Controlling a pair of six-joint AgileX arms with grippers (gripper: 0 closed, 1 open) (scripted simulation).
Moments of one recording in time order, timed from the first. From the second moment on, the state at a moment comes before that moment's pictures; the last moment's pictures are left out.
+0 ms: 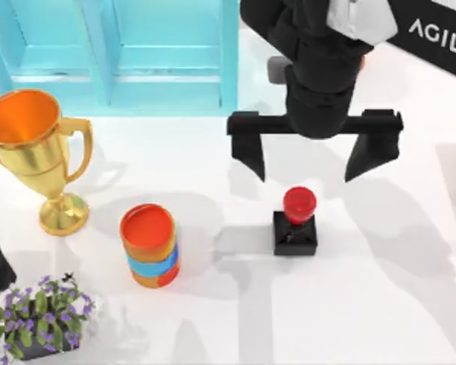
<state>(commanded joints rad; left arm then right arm) 0.00 0.00 0.00 0.00 0.00 0.00 0.62 2.14 1.97 -1.40 0.00 0.64</state>
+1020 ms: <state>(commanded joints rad) 0.00 0.00 0.00 0.00 0.00 0.00 0.63 2.18 1.67 -1.06 0.00 0.65</state>
